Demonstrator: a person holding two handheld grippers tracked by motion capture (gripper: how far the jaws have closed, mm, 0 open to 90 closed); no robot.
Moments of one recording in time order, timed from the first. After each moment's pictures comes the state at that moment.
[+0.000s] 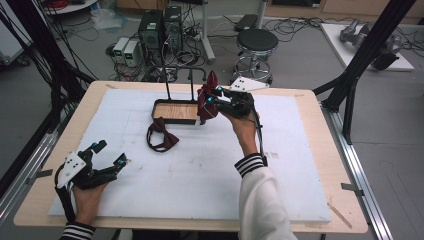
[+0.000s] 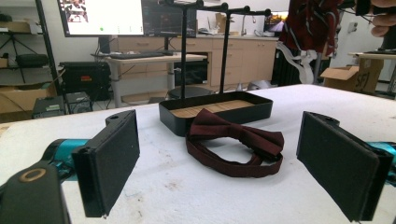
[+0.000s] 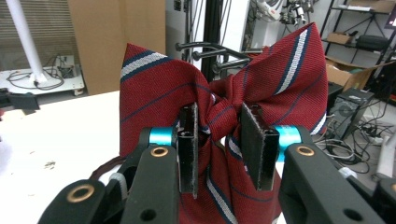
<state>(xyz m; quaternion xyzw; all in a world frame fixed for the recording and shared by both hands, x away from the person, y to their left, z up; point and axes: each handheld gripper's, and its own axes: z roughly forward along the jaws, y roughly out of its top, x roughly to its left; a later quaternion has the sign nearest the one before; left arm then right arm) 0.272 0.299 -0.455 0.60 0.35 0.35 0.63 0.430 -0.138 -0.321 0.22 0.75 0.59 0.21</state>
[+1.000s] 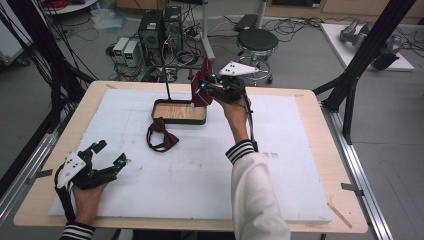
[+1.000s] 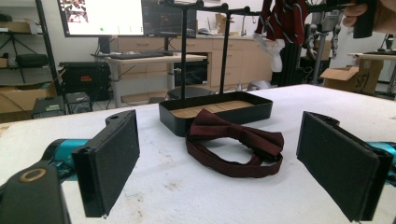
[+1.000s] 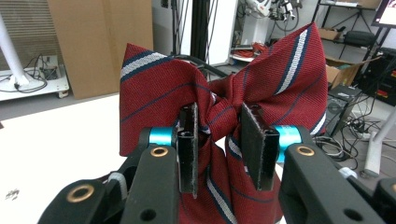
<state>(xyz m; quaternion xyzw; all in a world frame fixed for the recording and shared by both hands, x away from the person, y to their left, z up) 0.273 0.300 -0.455 0.60 0.35 0.35 0.63 0.466 -0.116 -0.304 0.23 0.75 0.58 0.22</state>
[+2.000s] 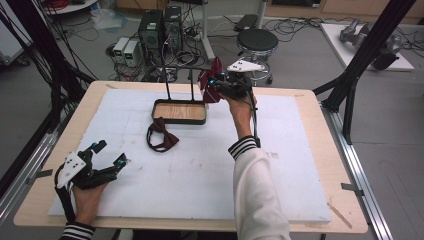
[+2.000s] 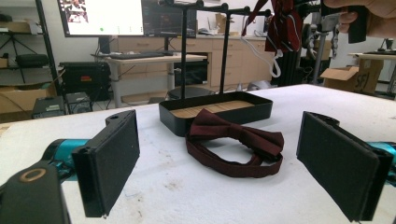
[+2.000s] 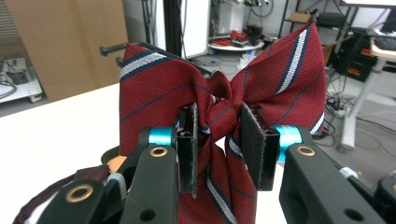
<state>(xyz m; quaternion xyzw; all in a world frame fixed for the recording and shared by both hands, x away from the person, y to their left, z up) 0.272 0.299 -0.455 0.60 0.35 0.35 0.63 0.485 -0.135 -0.312 0.29 0.74 0.56 0.23</state>
